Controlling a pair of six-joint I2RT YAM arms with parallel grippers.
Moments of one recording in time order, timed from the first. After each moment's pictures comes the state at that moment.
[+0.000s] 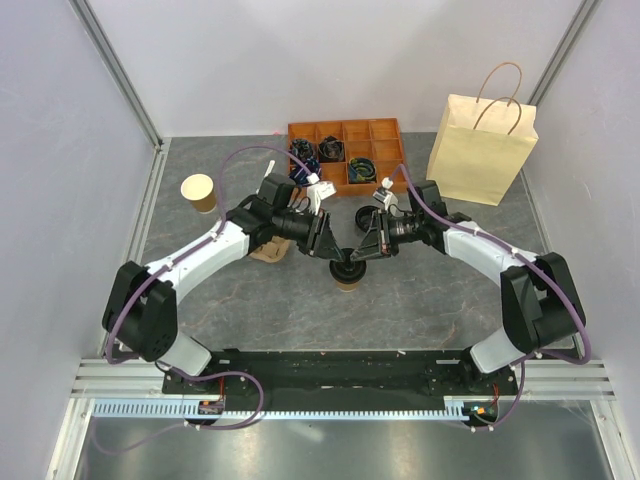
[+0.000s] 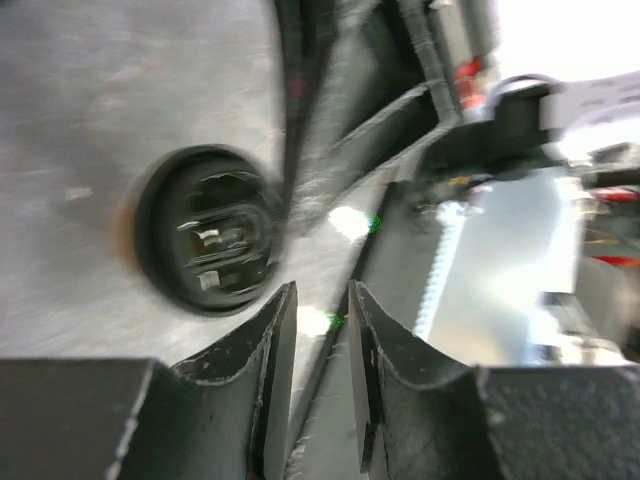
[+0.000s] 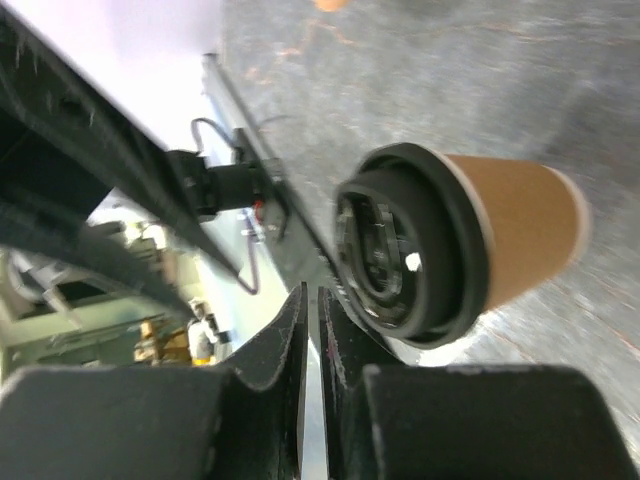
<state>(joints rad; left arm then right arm) -0.57 1.51 1.09 -0.29 0.83 -0.27 0.35 1.54 0.93 -0.19 -0.98 0.56</state>
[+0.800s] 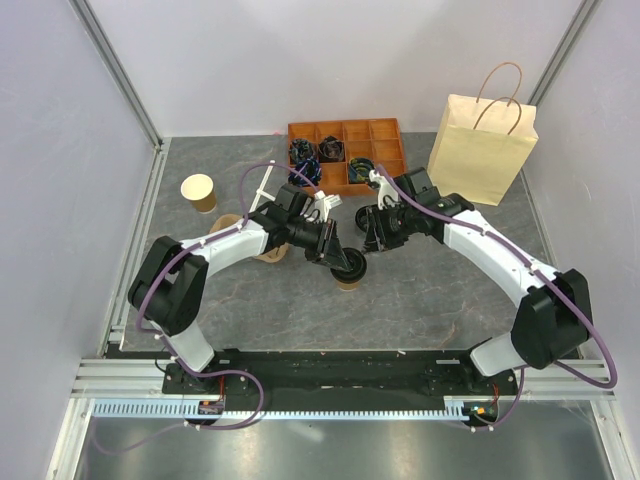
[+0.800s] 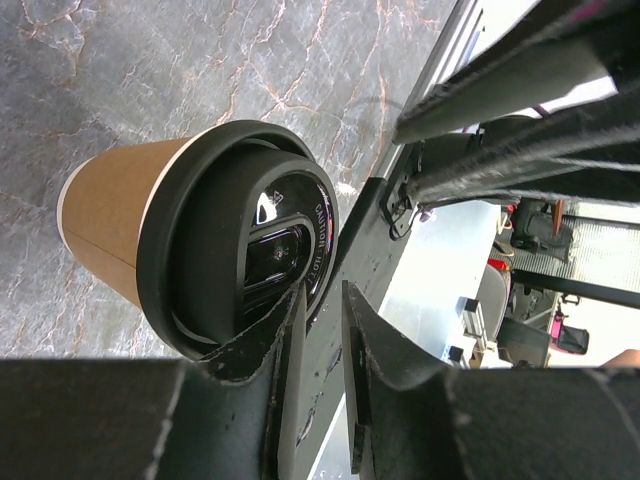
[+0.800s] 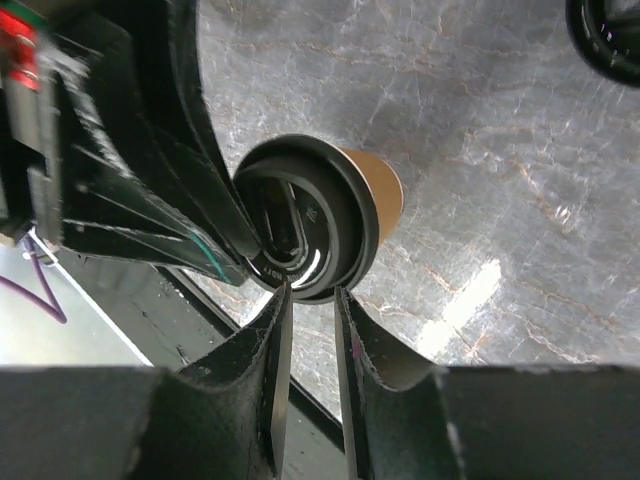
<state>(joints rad) -0.58 1.70 1.06 -0.19 0.86 -0.48 0.47 1.46 1.17 -0.65 -0.45 0.21</state>
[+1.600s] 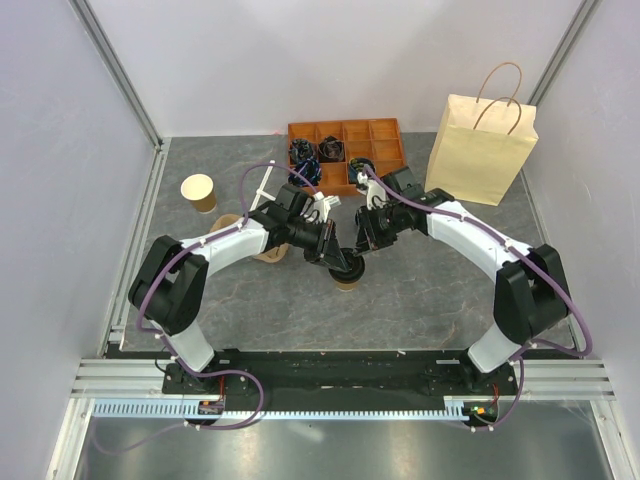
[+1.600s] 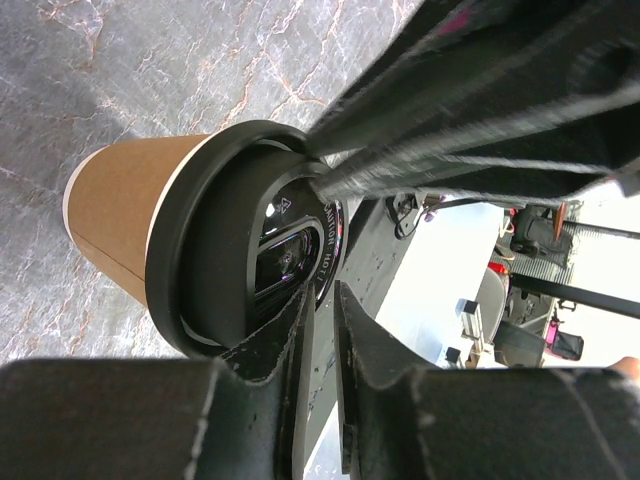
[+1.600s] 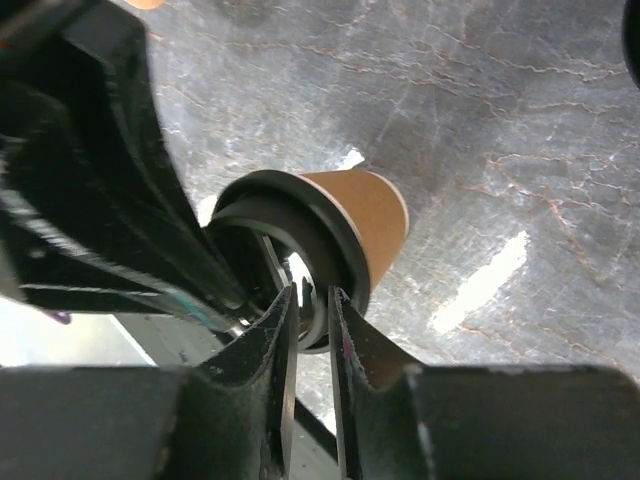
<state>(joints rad) -0.58 1.71 1.07 -0.24 0.84 -0.47 0.49 1.62 1.22 -0.61 -0.49 0.21</state>
